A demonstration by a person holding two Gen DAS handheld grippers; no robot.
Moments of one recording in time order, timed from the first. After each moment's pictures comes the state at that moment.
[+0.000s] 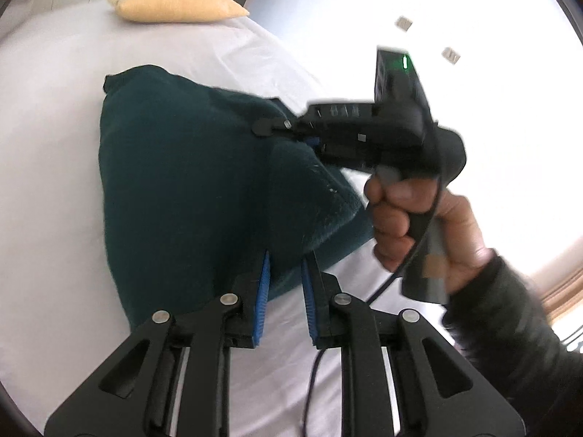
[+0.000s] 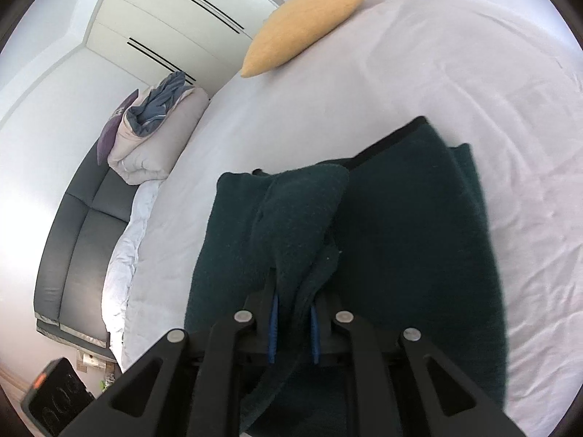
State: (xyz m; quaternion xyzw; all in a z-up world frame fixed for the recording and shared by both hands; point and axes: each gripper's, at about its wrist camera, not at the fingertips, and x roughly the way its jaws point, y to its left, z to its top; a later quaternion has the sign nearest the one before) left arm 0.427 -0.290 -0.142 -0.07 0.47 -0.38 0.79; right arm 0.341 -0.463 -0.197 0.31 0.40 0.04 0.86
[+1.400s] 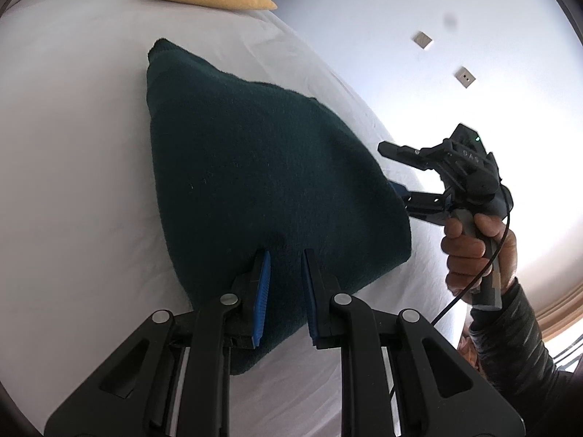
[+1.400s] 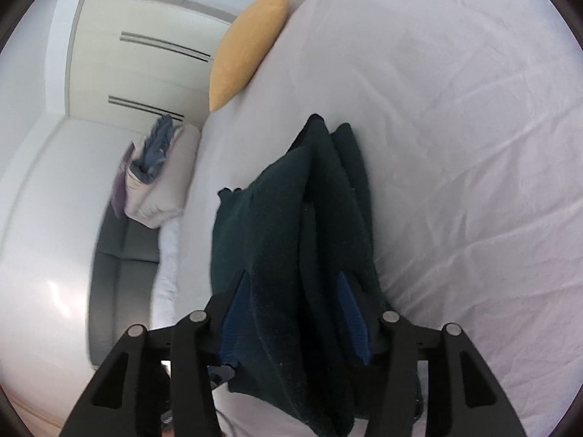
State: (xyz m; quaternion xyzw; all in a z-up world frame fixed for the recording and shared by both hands) left arm 0.489 -0.258 -0.223 -0.11 0.48 -0.37 0.79; right arm 0.280 -0.522 -0.208 0.46 0.38 0.05 0.80
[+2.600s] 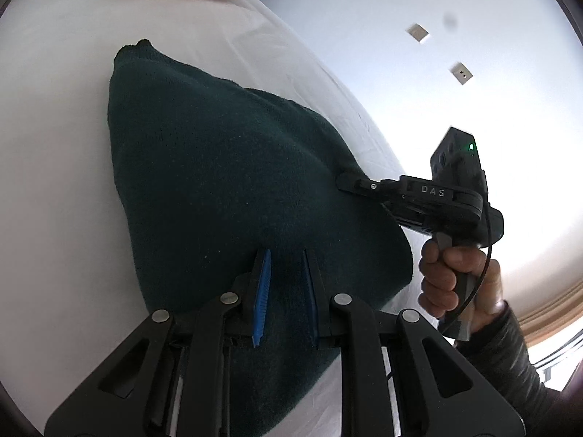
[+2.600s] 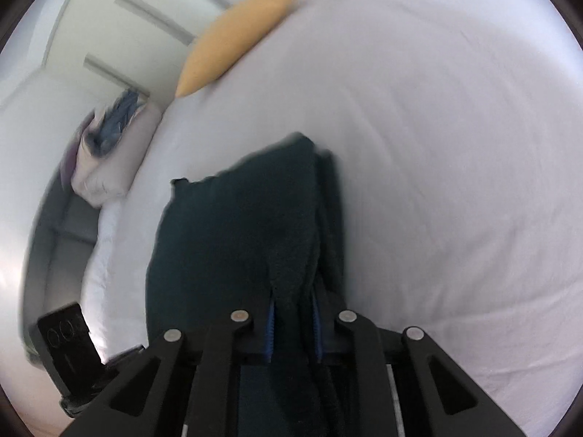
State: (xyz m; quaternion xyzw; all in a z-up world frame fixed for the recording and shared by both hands) left arm 0.537 -0.254 -0.236 -0.11 0.50 -0.39 0.76; right arm 0.294 -0.528 -0.205 0.36 0.40 -0.04 0.84
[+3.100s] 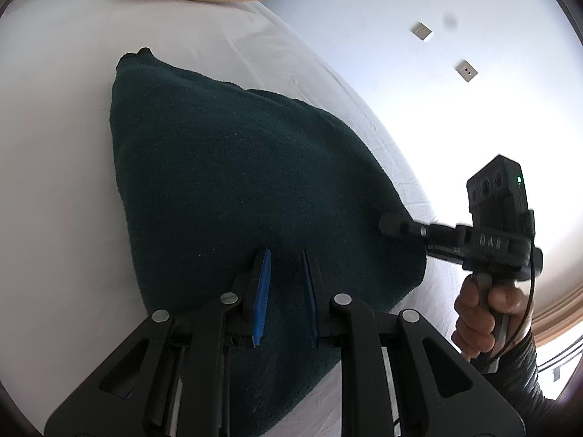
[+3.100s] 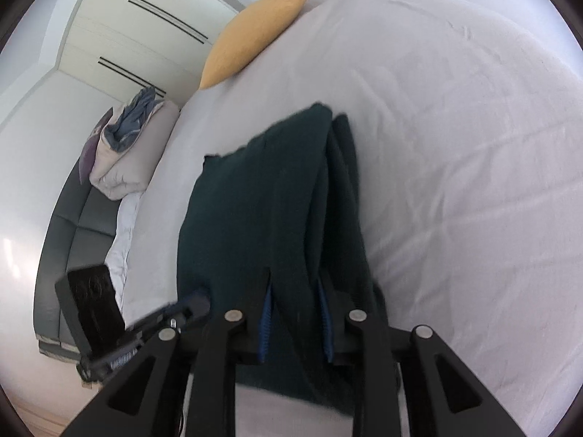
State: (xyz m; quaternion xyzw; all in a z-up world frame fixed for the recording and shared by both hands) left arm 0.525 -0.235 -0.243 -0.10 0.50 -0.38 0.78; right arm 0.254 -0.489 -0.188 0.33 0.42 -0.01 0.84
